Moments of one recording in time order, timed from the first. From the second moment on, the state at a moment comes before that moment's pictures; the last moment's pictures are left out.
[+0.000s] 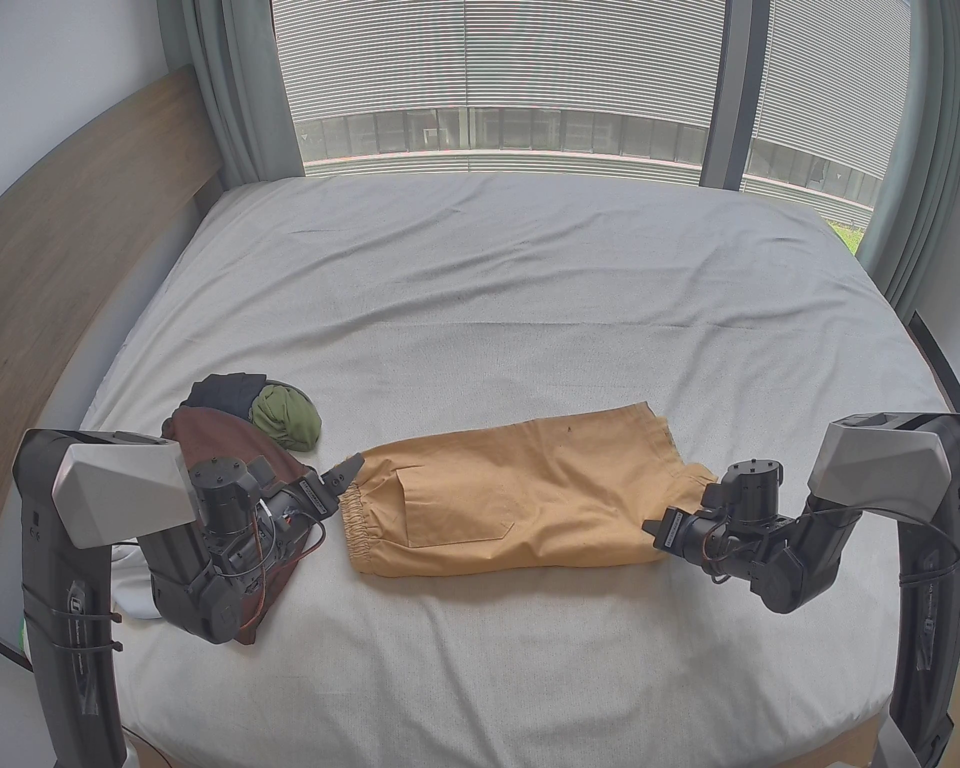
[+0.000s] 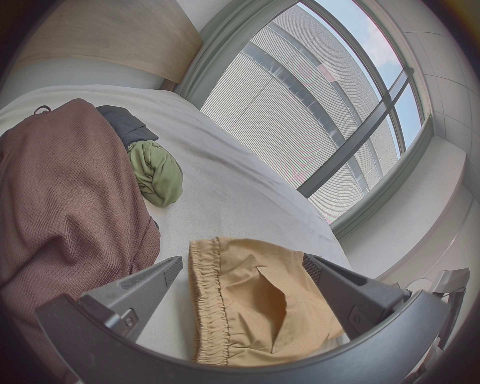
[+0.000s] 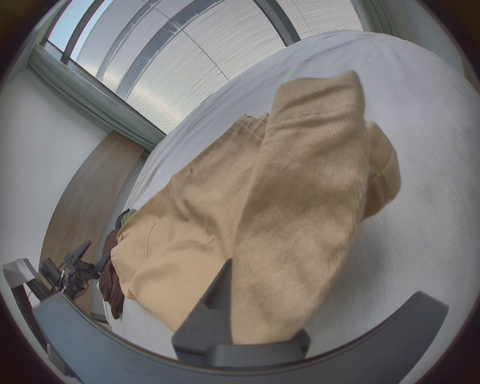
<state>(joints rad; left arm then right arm) -0.20 2.39 -0.66 -1.55 -0.15 -0.62 0.24 2.39 -0.75 -1.12 0.20 0.58</state>
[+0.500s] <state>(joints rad) -0.24 2.40 -0.61 -1.55 -0.16 -0.62 0.23 2.40 -0.57 -1.32 0.16 0.54</state>
